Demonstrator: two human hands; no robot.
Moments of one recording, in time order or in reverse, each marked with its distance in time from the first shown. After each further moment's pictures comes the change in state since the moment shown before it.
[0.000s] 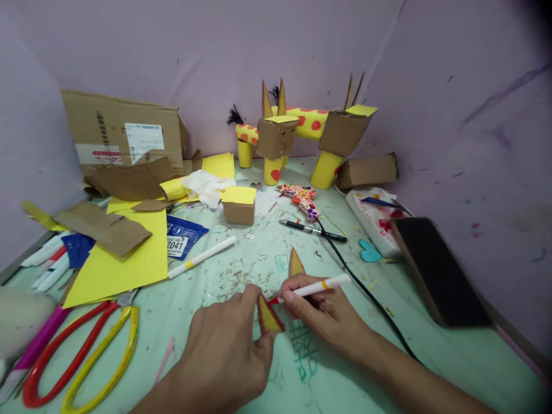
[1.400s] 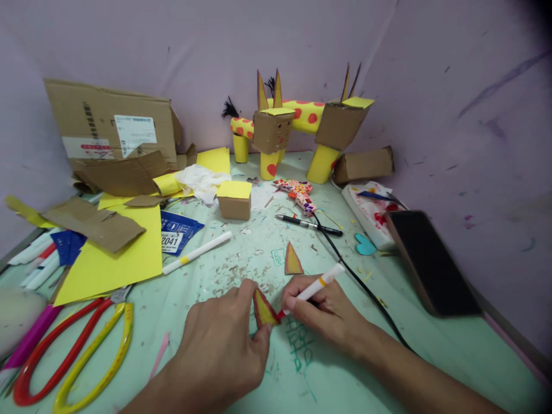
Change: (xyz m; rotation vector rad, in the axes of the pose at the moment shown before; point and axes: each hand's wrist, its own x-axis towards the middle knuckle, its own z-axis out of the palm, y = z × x) left_hand 0.000 0.000 0.006 0.038 0.045 -0.006; right_hand -0.008 0.002 -0.007 -0.006 -0.103 -0.025
